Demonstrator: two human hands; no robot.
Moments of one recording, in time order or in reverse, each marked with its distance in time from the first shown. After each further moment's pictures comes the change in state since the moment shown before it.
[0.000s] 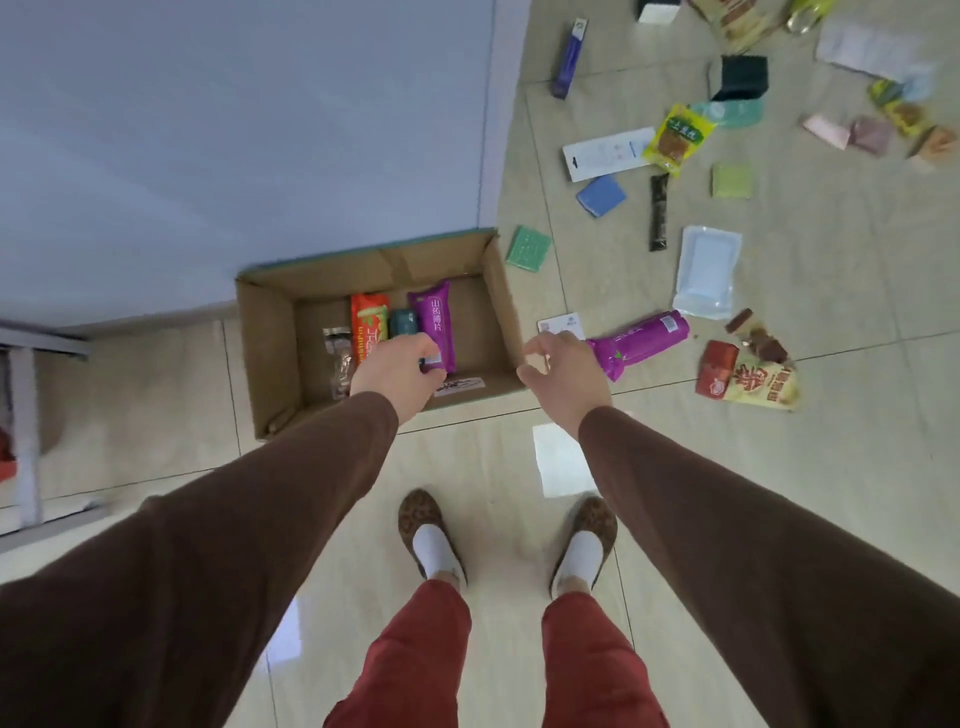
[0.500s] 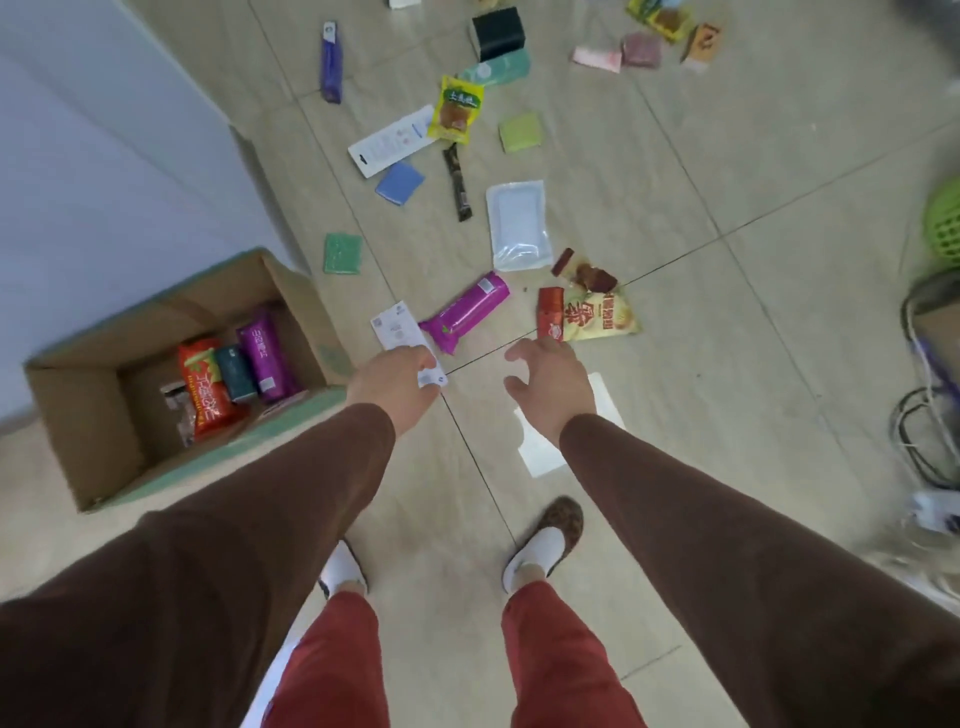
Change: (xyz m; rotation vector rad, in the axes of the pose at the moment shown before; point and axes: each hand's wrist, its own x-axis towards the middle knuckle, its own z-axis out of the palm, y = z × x) left_hand -0.037 0.302 0.171 0.262 -0.142 0.179; right_hand -0.100 0.284 -0.164 -0.004 0.120 0.085
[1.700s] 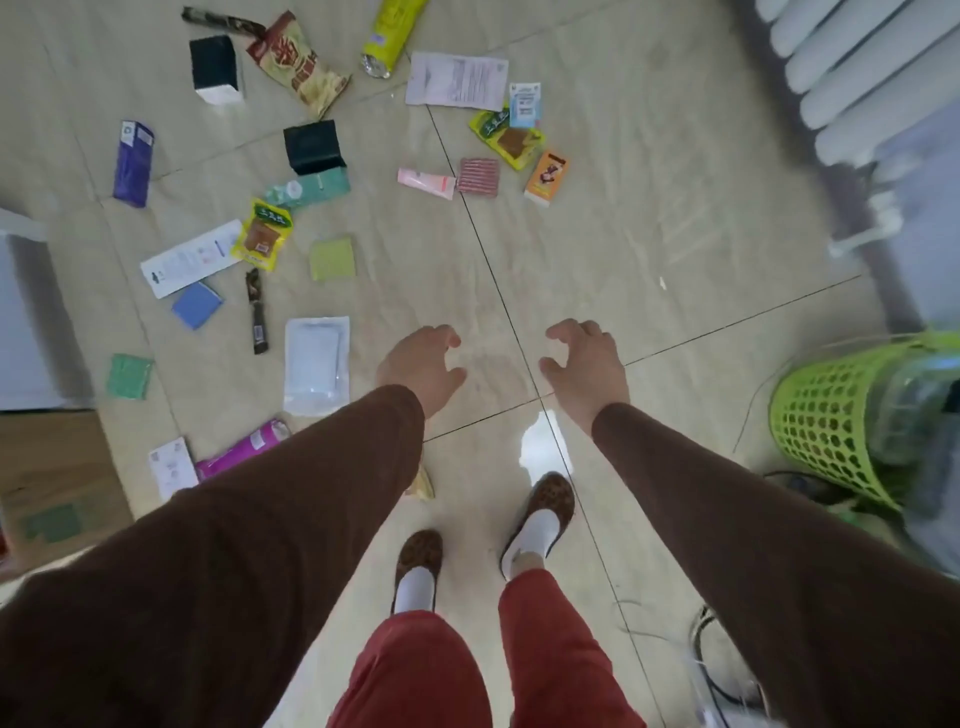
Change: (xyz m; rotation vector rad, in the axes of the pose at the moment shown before) left_hand 0.393 0.532 -0.024 -0.122 0.028 -0.051; right_hand 0.361 0.392 -0.414 0.057 0.002 0.072
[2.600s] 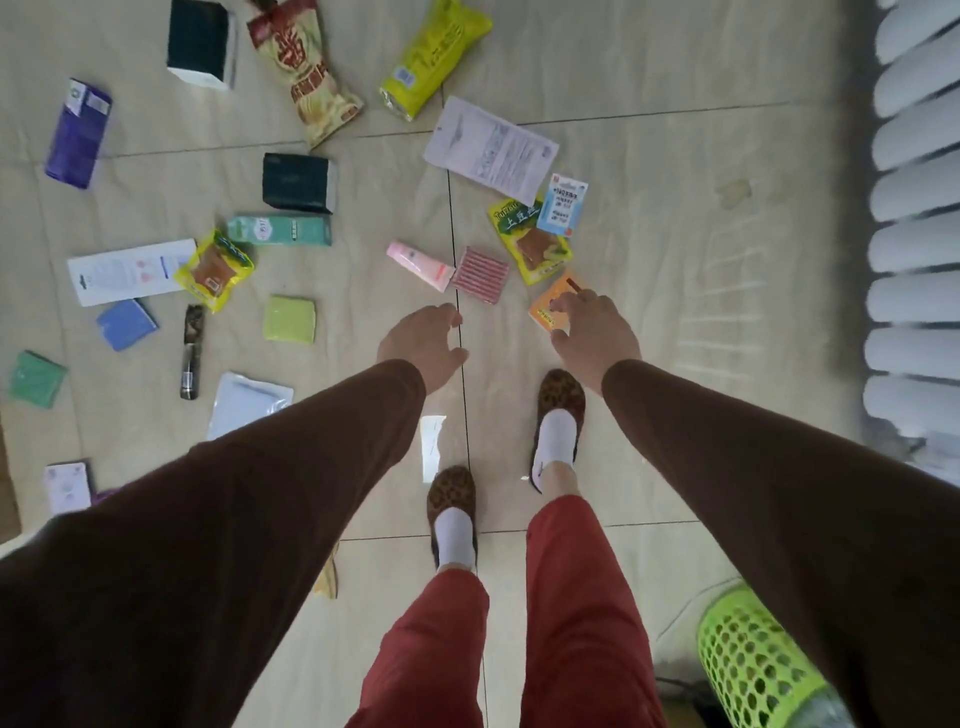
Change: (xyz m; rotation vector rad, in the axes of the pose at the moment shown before) left_hand 0.335 0.055 -0.085 -0.161 -0.011 -0.237; right_hand 0.423 -0.044 -0.089 -0.464 -0.292 -0.293
